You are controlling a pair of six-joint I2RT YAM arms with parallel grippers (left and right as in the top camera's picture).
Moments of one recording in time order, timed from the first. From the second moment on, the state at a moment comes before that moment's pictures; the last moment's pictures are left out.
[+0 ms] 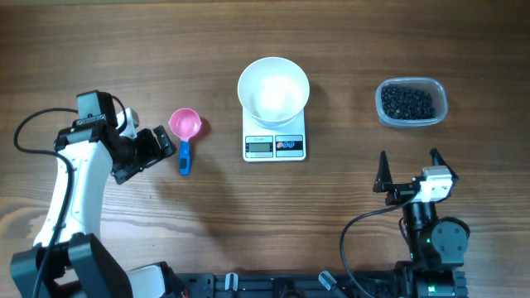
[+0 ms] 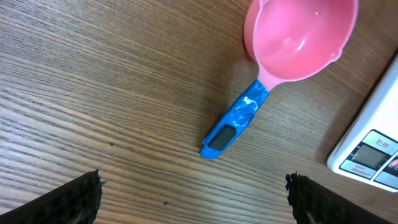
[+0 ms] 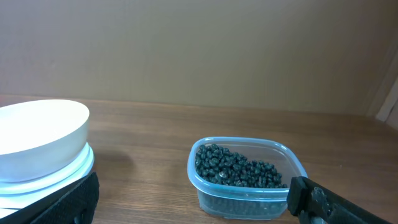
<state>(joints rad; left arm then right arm) 0.24 1.49 0.99 -0.90 0.23 -0.22 -0.01 0.02 0.01 0.00 -0.04 -0.05</state>
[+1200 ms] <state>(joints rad) 0.18 1.78 0.99 -0.73 0.48 -0.02 -0.01 0.02 0.01 0.00 -0.04 -0.05</state>
